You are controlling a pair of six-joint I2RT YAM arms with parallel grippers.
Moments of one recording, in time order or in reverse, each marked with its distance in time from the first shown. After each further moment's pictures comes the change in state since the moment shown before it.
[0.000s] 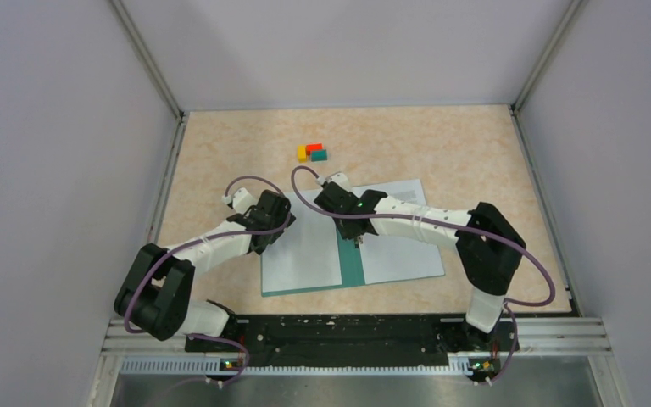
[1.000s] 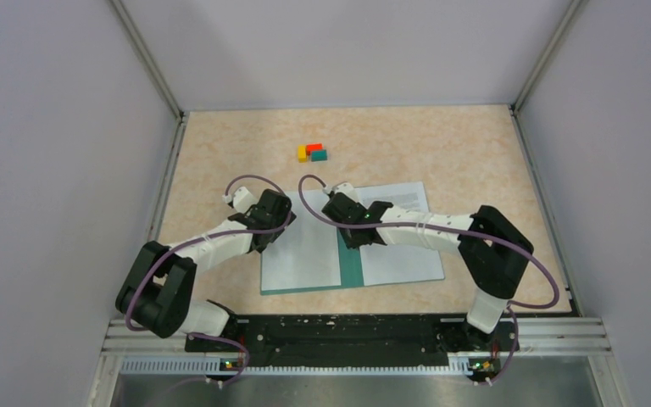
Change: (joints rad) left arm 0.000 0.017 0.005 0.024 -0.017 -0.008; right arm 0.000 -0.041 -0.152 0.121 -0.037 0.025
